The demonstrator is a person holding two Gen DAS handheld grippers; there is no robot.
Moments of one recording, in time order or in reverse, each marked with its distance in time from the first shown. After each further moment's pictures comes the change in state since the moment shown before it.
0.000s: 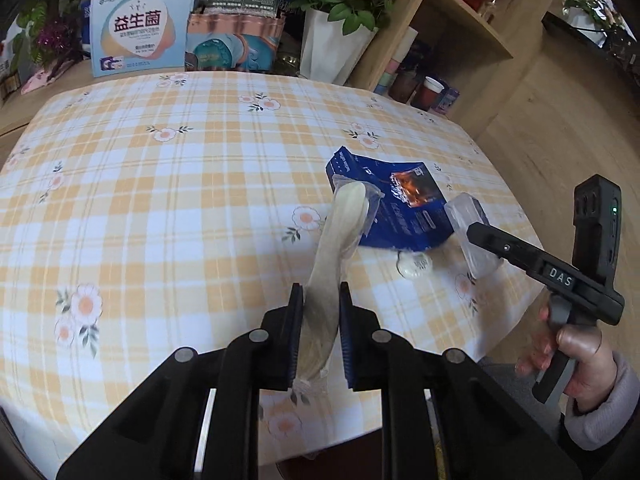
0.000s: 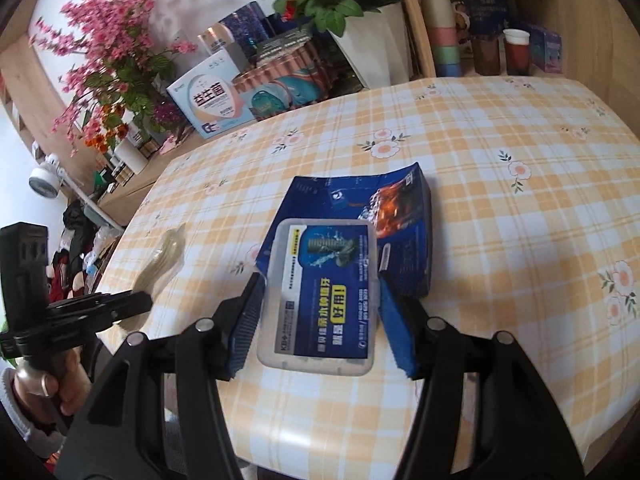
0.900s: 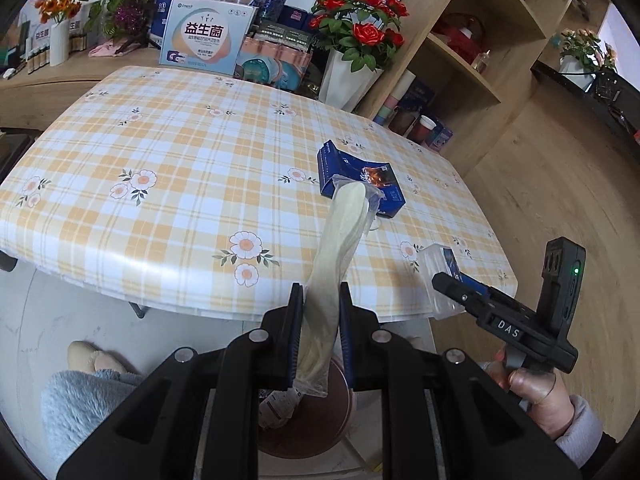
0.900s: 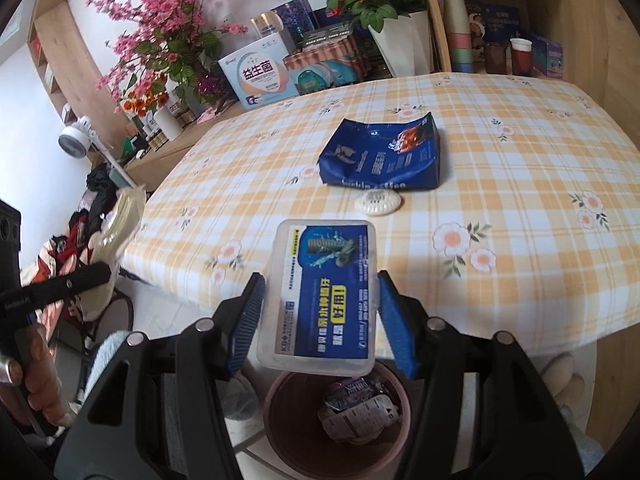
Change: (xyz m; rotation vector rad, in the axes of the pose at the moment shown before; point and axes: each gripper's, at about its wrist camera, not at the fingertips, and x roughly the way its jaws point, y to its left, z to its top) left arm -0.118 -0.053 -0.124 -0.172 -0.145 0.018; right arm -0.093 0.035 -0.111 -0.125 0.009 0.034
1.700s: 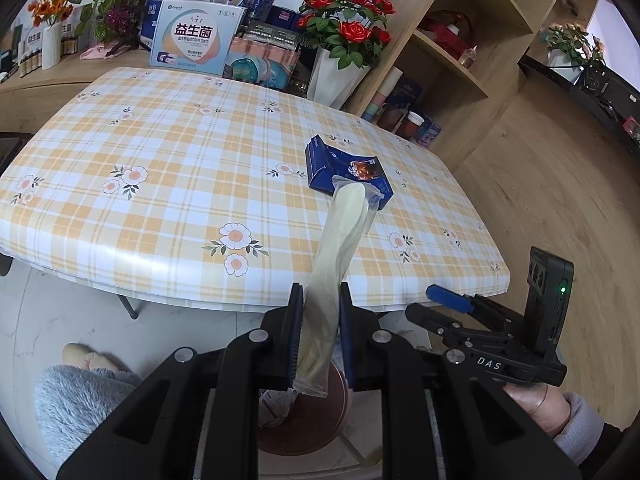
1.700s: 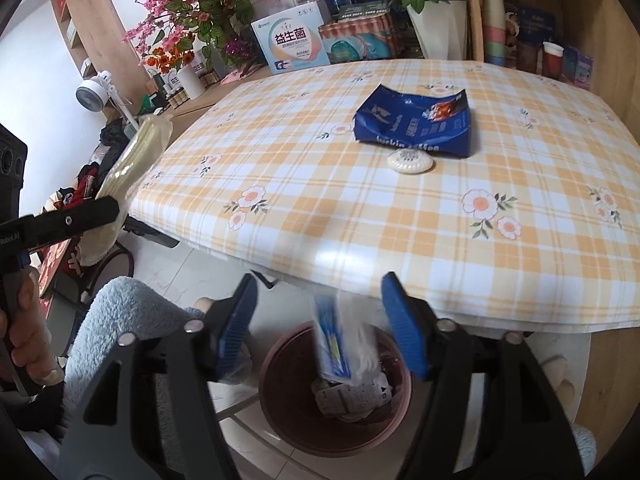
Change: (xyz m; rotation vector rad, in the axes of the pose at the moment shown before) left arm -0.002 -0.003 -0.012 0.028 -0.001 -0.031; right arm 0.007 0.020 -0.023 -0.093 0.066 0.031
